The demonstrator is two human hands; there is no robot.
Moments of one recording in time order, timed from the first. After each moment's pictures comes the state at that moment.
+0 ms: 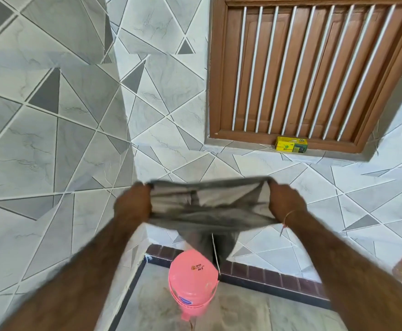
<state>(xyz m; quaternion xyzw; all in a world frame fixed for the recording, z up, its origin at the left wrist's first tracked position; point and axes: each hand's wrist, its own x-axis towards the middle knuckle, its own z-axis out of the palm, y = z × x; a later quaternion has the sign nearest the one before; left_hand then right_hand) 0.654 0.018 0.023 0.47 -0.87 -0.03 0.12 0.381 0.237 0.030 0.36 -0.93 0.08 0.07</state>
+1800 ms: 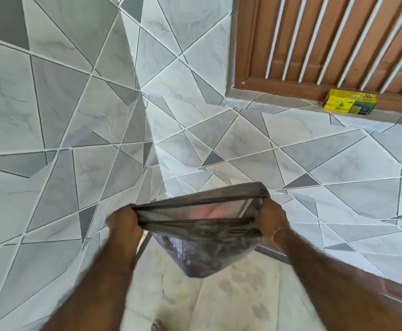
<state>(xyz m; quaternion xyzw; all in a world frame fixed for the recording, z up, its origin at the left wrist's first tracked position) 0.620 0.008 -0.119 0.68 -0.27 -0.55 0.41 0.337 0.167 -0.136 0.34 -0.91 0.18 -0.17</state>
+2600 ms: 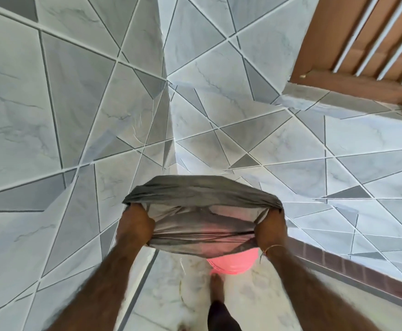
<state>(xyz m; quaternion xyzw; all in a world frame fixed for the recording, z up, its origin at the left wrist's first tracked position) 0.696 -0.166 -0.153 0.66 -0.69 -0.28 0.08 0.450 -0.010 -0.176 0.23 -0.92 0.29 -0.12</state>
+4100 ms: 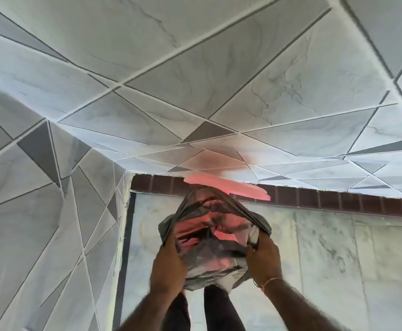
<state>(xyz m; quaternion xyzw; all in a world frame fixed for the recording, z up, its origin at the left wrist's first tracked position) 0.454 -0.210 -0.389 0.49 -0.72 -0.47 -0.13 0.318 -0.062 -0.422 0.00 -0.91 0.25 -0.33</state>
